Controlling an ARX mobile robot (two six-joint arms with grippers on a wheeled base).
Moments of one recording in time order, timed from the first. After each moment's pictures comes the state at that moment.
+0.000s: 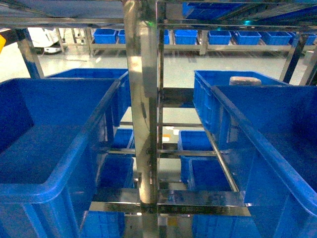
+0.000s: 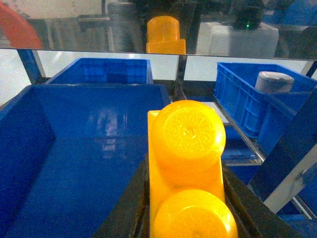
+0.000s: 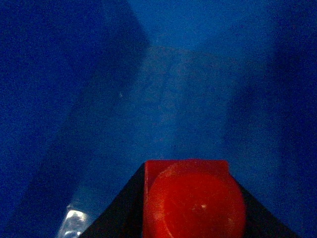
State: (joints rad) left arm -0.20 0.96 0.44 0.34 -0.14 -0.07; right arm -0.29 2.11 1.14 0.23 -0.44 -0.34
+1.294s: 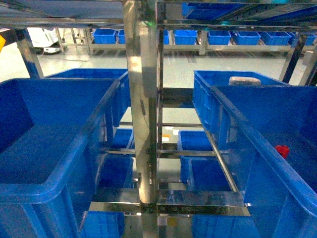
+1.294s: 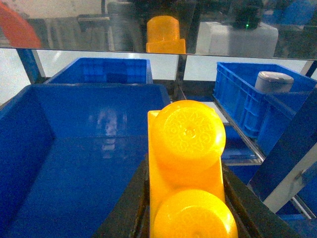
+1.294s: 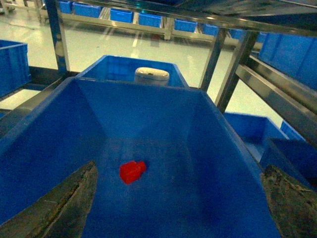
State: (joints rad) left arm -0.20 0.96 0.44 0.34 -0.14 -0.07; right arm -0.36 1.40 0.39 0.86 -0.33 -0.19
